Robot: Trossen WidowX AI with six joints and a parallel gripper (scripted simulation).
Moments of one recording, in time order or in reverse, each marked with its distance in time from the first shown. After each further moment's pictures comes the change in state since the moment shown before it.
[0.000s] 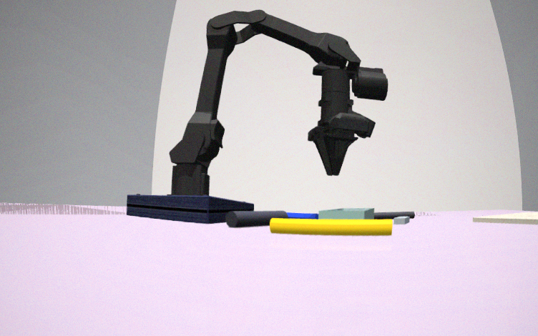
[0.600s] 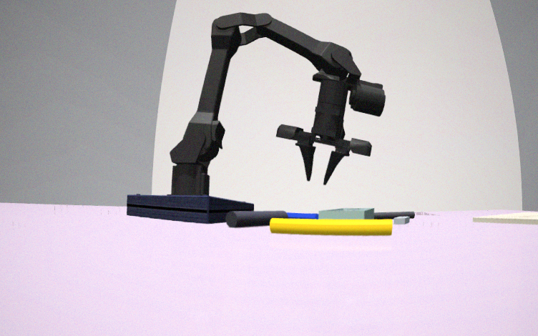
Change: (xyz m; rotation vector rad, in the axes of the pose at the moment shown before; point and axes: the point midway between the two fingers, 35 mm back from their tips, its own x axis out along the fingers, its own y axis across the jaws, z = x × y) arm 0.017 0.032 -0.017 -1.059 0.003 0.204
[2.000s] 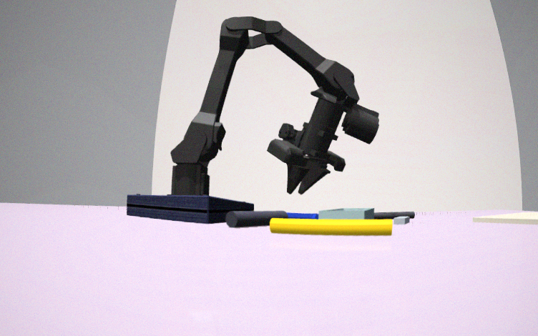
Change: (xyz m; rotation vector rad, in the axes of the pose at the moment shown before) arm 0.037 0.038 0.015 -1.103 -0.200 0.158
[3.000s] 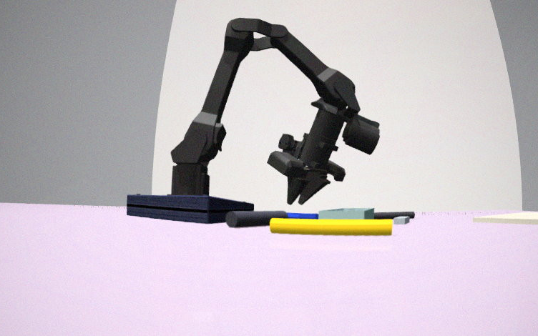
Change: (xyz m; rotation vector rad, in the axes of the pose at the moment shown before) arm 0.019 -0.001 -0.011 -0.009 0.001 -0.001
